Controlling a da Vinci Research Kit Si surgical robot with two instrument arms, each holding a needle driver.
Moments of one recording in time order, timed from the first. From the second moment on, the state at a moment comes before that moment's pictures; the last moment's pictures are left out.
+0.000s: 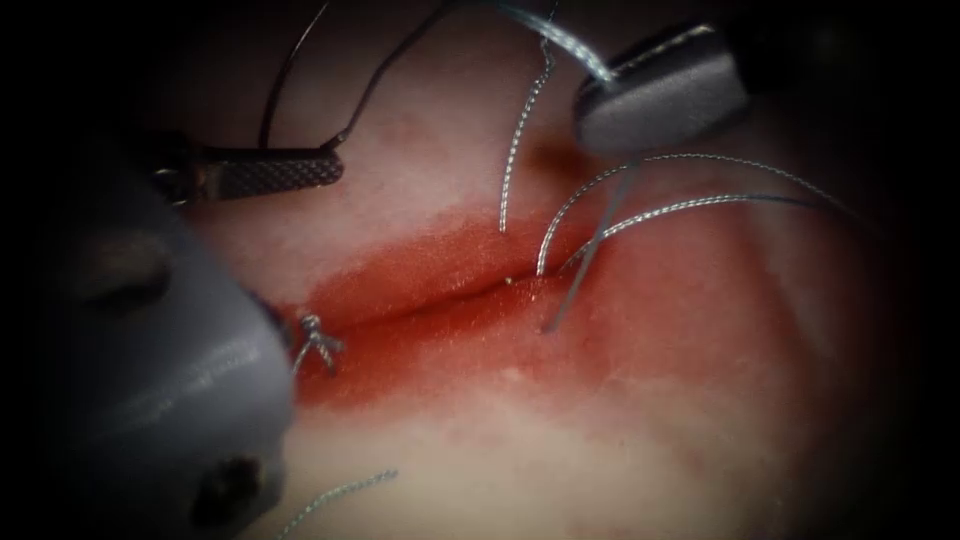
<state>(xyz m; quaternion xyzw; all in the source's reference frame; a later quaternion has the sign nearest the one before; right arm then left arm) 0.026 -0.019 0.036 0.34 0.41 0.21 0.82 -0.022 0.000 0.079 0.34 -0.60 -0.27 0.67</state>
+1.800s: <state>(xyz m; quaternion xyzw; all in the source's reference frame) 0.024 -0.019 0.034 0.39 0.39 0.21 0.80 -0.020 0.001 0.084 0.16 -0.48 -0.19 0.84</state>
